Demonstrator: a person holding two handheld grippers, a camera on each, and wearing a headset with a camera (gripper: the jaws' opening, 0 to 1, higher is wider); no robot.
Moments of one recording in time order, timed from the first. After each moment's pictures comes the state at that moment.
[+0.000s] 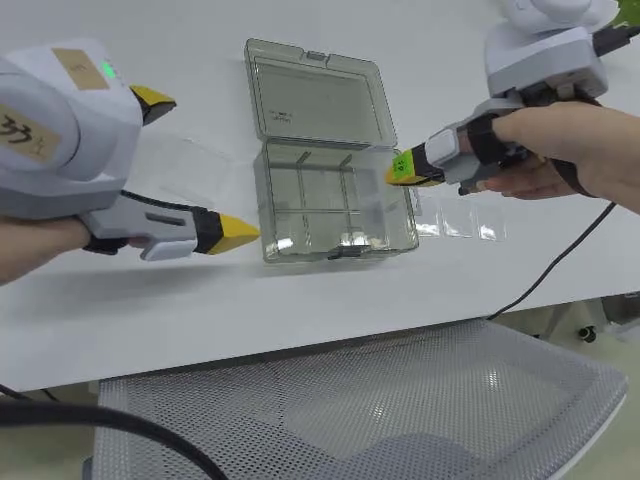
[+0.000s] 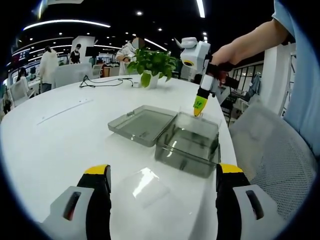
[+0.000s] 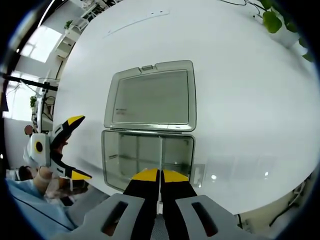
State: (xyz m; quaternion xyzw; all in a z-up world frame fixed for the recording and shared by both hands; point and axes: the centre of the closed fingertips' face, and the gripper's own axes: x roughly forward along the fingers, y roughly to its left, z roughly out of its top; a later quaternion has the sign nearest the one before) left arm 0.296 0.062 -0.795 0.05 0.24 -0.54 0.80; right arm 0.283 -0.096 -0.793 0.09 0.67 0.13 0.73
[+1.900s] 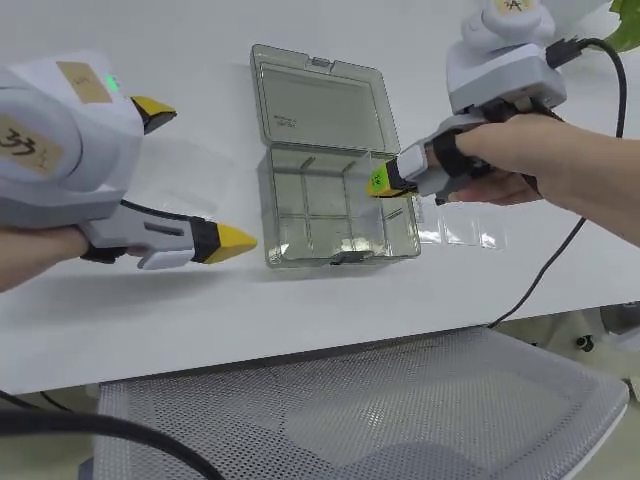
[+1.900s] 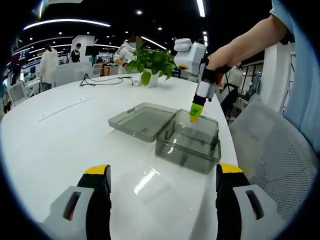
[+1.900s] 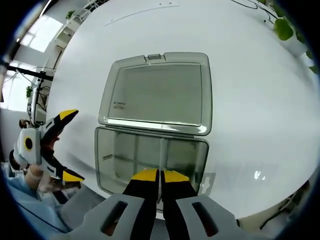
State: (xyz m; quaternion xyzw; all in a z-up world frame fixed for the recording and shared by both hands) left arm 0.295 0.067 -0.799 0.05 0.24 -0.54 0.81; right arm 0.290 -0.088 -0.821 0.05 0.68 0.13 0.71
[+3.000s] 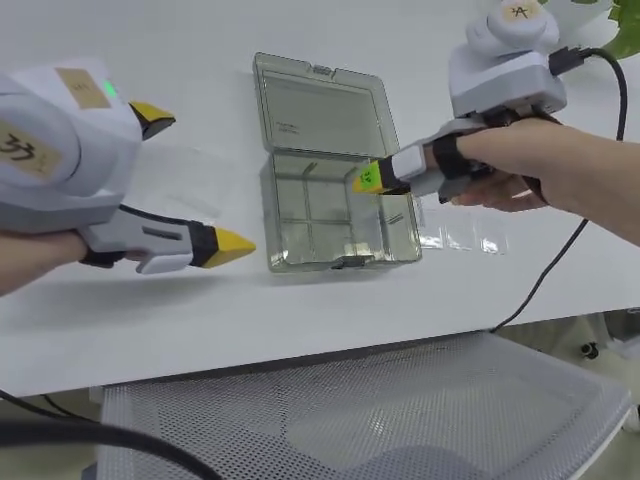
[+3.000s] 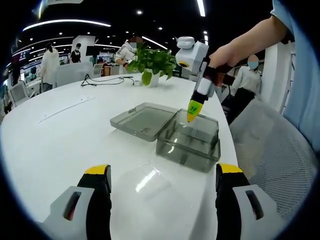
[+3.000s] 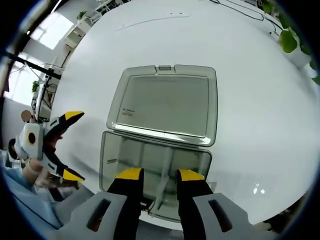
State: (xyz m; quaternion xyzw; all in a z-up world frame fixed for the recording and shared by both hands) left arm 0.293 0.071 -0.799 0.05 0.24 -0.53 0.81; right arm 0.293 -0.077 -0.809 0.04 0.64 0.17 0.74
